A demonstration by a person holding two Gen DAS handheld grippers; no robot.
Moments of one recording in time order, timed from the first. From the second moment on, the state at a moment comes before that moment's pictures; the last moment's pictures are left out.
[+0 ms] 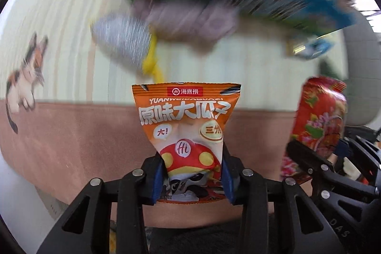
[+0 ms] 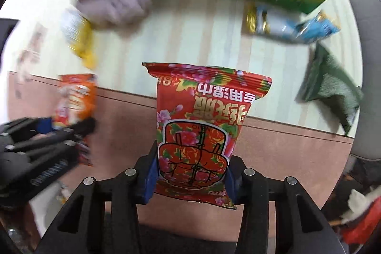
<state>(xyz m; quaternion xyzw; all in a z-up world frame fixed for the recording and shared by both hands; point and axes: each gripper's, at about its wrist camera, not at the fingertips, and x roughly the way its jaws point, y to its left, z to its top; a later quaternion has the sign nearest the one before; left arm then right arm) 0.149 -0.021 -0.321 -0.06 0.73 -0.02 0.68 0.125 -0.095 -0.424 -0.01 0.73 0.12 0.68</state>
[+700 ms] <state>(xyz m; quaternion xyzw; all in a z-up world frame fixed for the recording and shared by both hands) 0.401 0.008 -0.241 -0.08 0.67 -0.05 0.74 0.346 -0.142 -0.287 0.03 0.65 0.12 0.75</state>
